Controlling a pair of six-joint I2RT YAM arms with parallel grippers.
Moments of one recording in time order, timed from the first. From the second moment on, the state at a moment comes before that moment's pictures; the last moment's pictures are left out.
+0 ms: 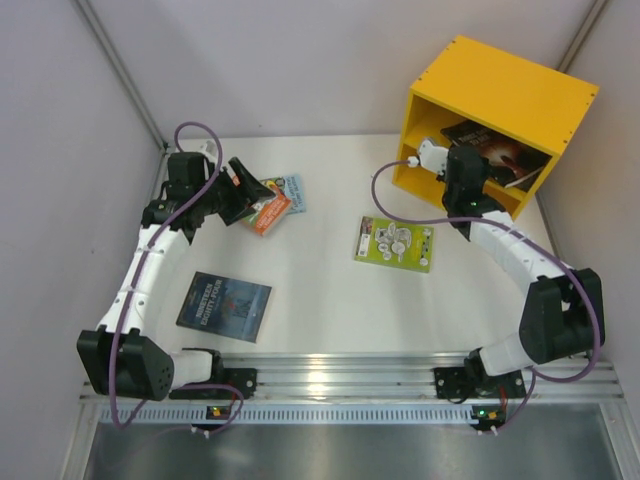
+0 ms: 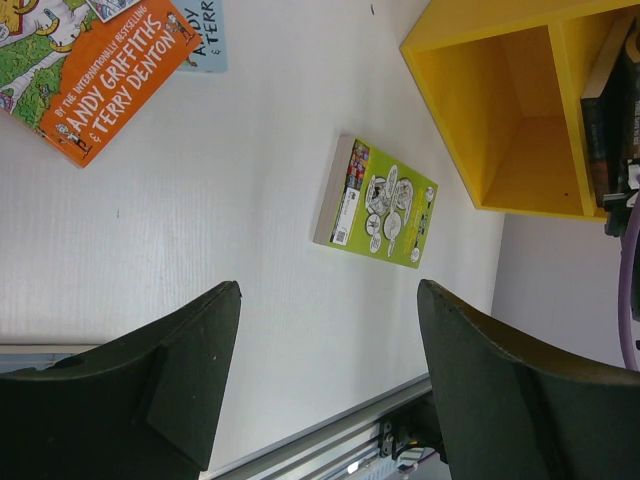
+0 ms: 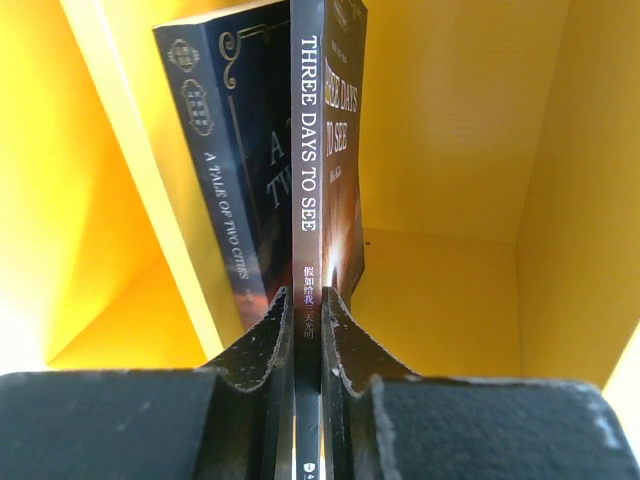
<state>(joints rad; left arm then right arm) -0.10 1.27 1.23 -0.58 0.41 -0.71 0.26 1.46 1.07 0.06 0.60 -1.18</state>
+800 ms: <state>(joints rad) -0.10 1.27 1.23 -0.58 0.41 -0.71 0.23 1.41 1.07 -0.02 0.58 -1.11</state>
